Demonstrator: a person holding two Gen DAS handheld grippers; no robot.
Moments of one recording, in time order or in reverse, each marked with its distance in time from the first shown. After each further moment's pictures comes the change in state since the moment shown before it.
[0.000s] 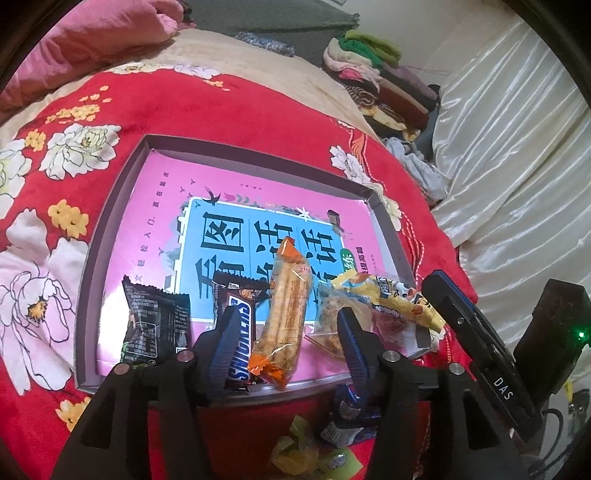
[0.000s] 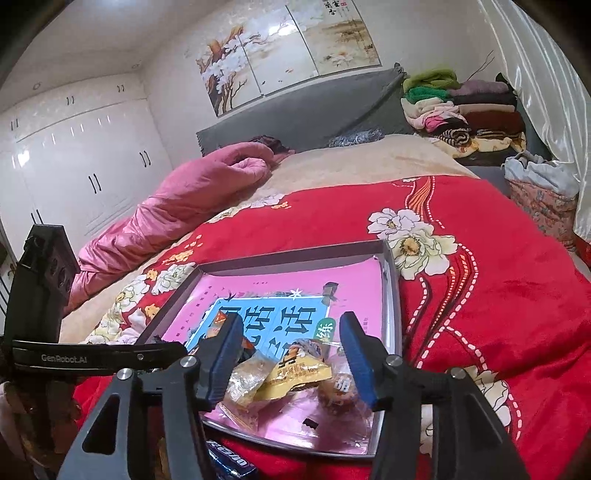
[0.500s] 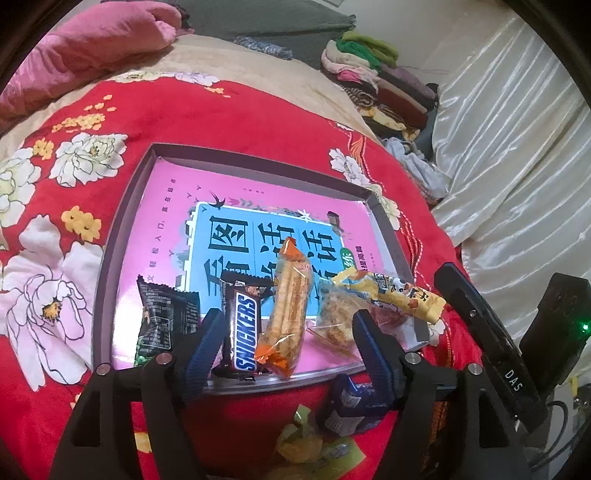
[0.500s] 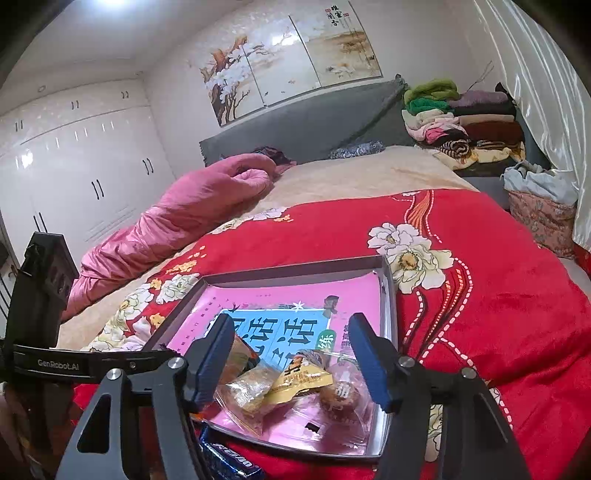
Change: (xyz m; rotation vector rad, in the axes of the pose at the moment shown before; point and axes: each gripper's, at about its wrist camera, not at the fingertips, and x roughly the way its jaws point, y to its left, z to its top) left arm -0.013 -0.002 -0.003 0.024 -0.008 0.012; right arm -0.012 0.003 0.005 -0.014 -0.043 0.005
